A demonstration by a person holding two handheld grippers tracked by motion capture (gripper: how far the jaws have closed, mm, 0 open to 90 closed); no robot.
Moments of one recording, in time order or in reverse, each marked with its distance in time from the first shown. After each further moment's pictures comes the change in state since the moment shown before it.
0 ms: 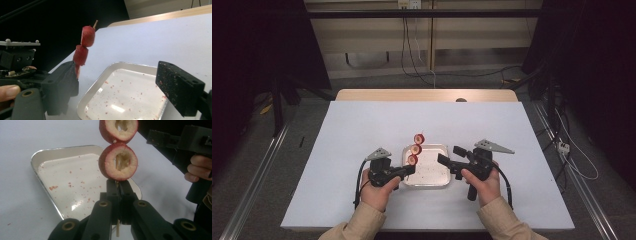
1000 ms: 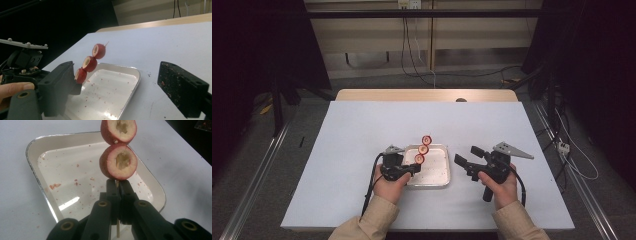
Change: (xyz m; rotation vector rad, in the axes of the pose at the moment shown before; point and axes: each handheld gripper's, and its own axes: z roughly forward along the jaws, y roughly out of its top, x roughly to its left) left arm -0.001 0.003 0.038 0.111 0.118 -0.013; right arm -0.022 0.000 -0.035 -0.048 -0.070 -0.043
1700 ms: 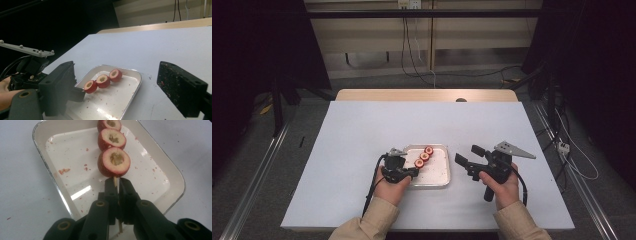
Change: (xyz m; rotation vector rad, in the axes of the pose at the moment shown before) left arm 0.000 -0.005 0.004 0.086 0.085 0.036; right arm 0.005 0.005 -0.004 -0.006 0.001 -0.019
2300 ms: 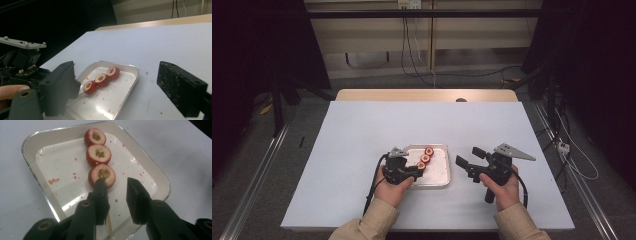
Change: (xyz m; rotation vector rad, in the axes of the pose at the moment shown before) left arm -0.008 0.003 -0.005 -0.048 -0.044 0.041; right arm -0.003 -0.006 -0.001 0.014 -0.015 -0.006
